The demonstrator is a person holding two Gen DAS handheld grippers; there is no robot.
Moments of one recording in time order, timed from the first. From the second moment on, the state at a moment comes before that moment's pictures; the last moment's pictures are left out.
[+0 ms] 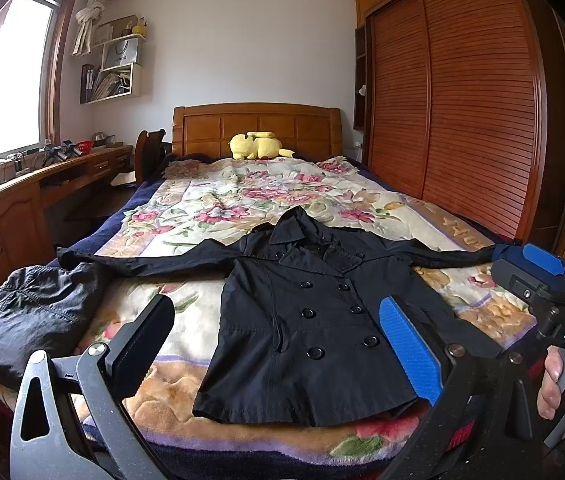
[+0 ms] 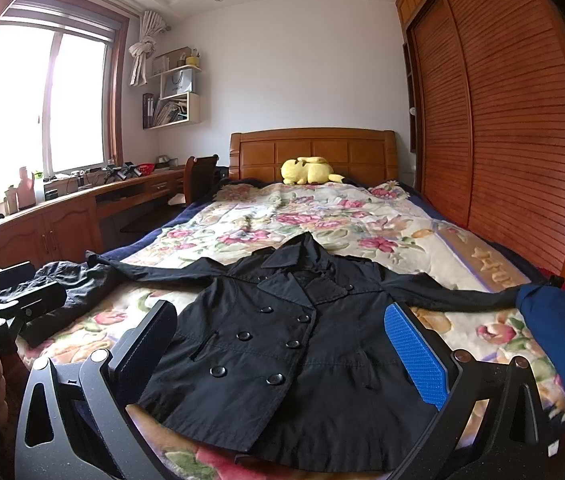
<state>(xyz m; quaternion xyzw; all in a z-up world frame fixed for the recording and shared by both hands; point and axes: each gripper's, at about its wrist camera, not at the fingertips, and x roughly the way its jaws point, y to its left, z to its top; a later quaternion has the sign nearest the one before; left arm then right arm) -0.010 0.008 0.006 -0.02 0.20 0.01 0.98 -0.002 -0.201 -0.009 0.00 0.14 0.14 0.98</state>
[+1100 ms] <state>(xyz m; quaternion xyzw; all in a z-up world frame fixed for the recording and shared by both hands) 0.098 0.102 -0.090 -0.03 0.28 0.07 0.96 0.133 -0.159 -0.055 -0.03 0.21 0.20 0.96</state>
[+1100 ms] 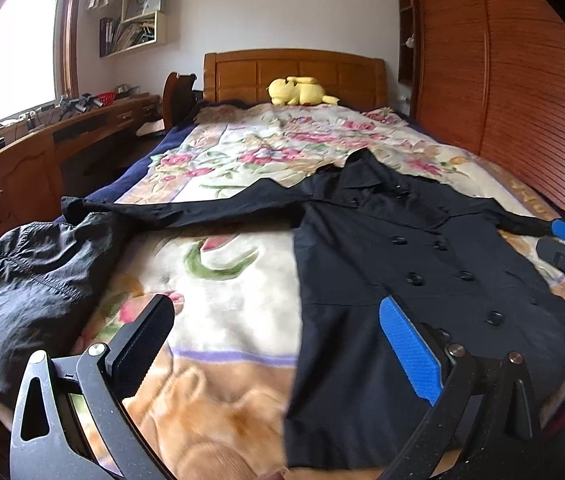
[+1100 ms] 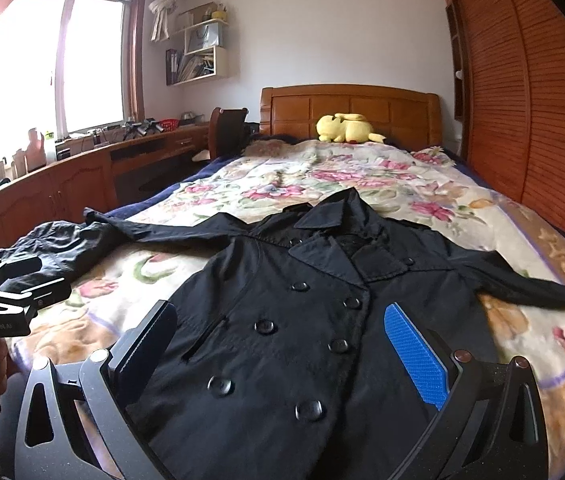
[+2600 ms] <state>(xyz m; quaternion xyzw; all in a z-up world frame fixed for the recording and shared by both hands) 0.343 0.286 -0.181 -0.06 0.42 0.16 0.89 0.278 -0.086 -0.124 -0.07 0.31 0.26 0.91</state>
